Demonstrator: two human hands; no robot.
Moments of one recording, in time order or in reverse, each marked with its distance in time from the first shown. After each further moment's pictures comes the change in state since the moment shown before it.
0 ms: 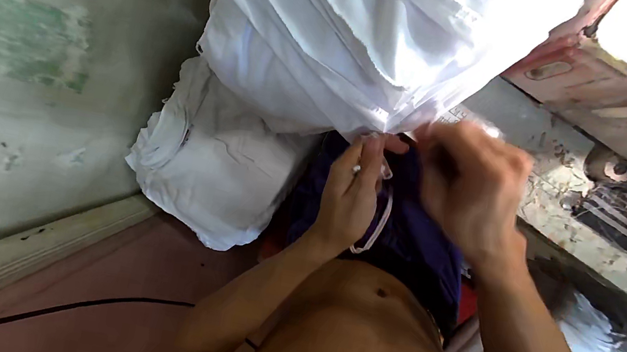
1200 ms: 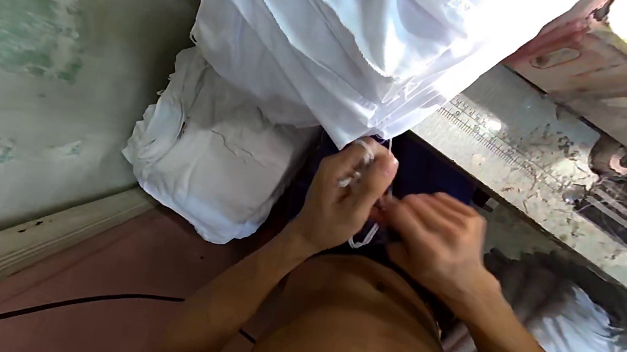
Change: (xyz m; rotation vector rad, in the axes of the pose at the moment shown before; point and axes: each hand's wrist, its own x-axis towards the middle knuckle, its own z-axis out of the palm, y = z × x) left_hand -0.005 0.002 -0.019 0.115 -0.162 0.274; right_hand -0.065 -0.013 0.017 -0.117 -0.050 -0.120
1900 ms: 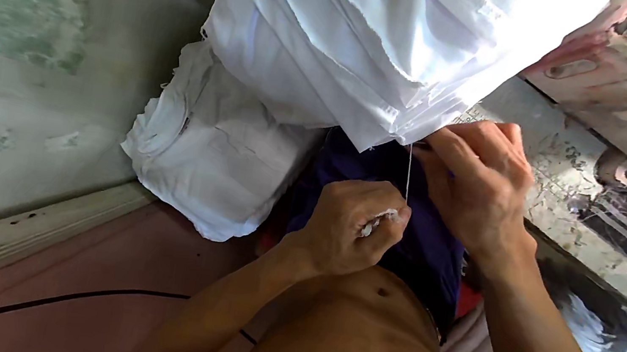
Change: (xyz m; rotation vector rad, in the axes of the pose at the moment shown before) left_hand -0.018 -0.005 -0.003 0.245 -0.110 0.211; right_hand 0.056 0.035 -0.006 0.026 0.082 -0.079
